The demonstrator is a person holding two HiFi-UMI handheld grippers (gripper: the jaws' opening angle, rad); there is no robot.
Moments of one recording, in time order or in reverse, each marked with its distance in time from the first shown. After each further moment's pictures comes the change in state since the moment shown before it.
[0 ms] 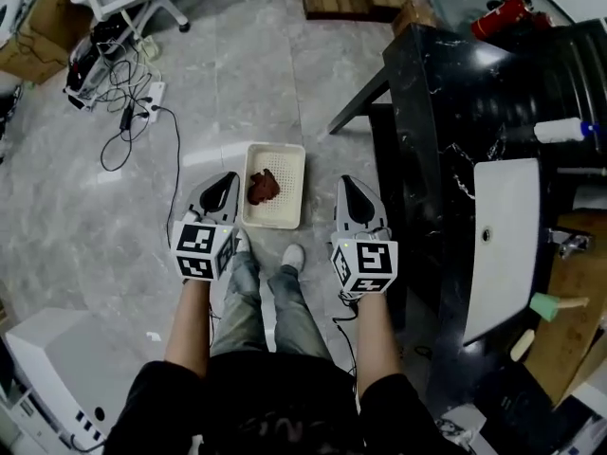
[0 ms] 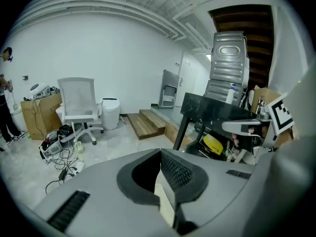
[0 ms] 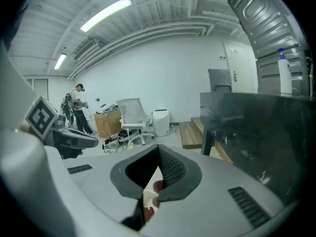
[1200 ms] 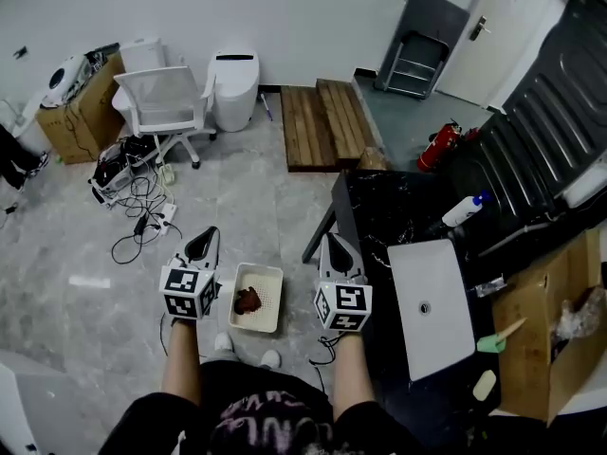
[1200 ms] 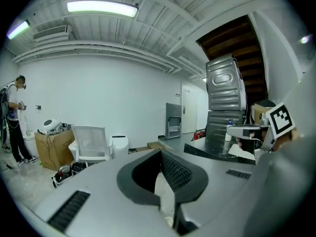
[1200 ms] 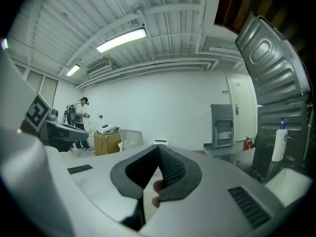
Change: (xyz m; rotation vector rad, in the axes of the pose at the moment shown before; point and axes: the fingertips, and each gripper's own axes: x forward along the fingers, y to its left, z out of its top) left arm -0.190 -0.034 0.201 0.080 -0.331 0.129; right arm -0.143 0.023 0.221 -0.114 -0.309 -0.025
